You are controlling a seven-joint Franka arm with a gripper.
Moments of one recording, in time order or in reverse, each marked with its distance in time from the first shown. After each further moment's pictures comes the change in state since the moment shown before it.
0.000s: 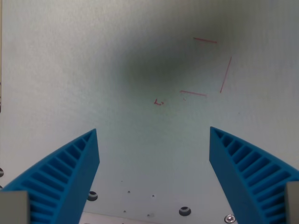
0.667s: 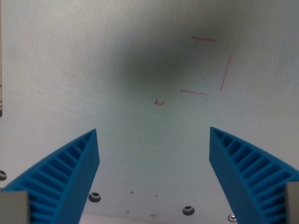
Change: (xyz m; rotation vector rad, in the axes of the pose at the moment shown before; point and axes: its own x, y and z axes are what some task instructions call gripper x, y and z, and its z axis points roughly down) arm 0.000 0.000 0.000 0.000 0.000 0.030
